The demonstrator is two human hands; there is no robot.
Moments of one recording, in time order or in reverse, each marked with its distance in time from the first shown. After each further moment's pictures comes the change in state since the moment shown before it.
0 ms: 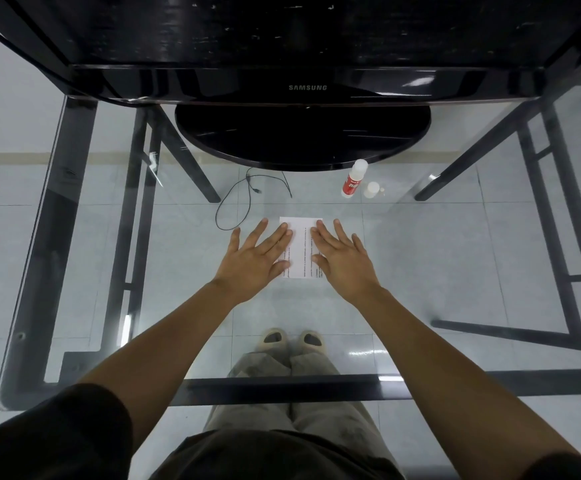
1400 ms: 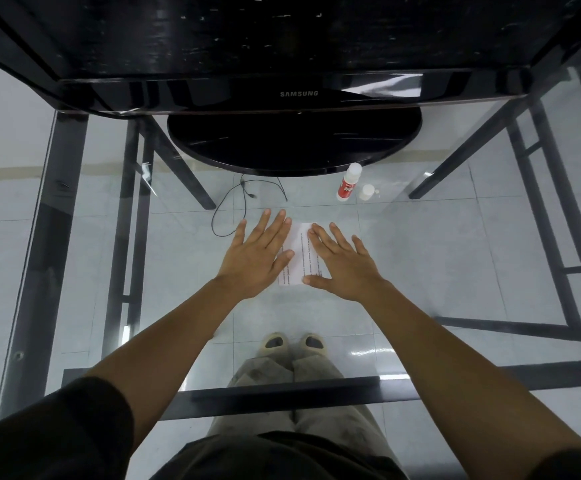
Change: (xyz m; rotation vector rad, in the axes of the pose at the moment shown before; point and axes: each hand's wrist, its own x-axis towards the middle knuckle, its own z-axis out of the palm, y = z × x) left_hand 0.015 -0.001 -0.013 -0.122 0.116 0.013; right_hand 0.001 0.001 -0.014 -0.037 -0.152 -0.004
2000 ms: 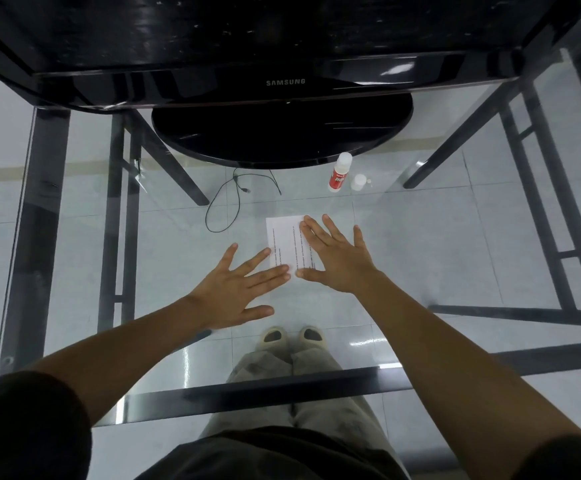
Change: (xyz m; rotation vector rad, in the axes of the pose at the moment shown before) left_hand -0.049 -0.017 0.008 0.355 -0.093 0.484; right_hand 0.003 0.005 0.006 -0.024 0.017 0.002
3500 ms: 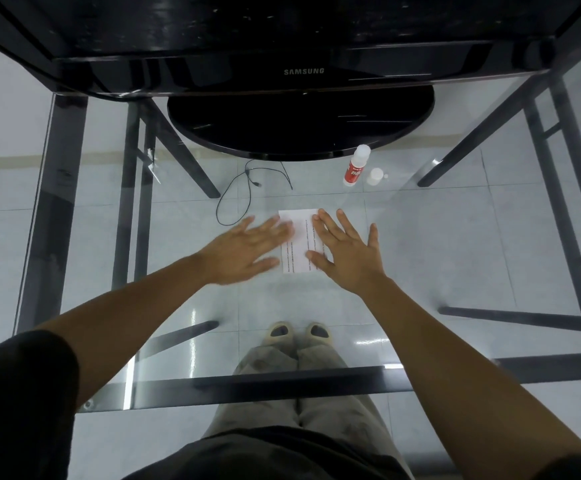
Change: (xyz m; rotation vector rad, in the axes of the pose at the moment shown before) left_hand 0.020 -0.042 -0.016 -0.375 -0.024 -0.061; right_hand 0.000 -0.006 0.013 0.040 0.137 0.074
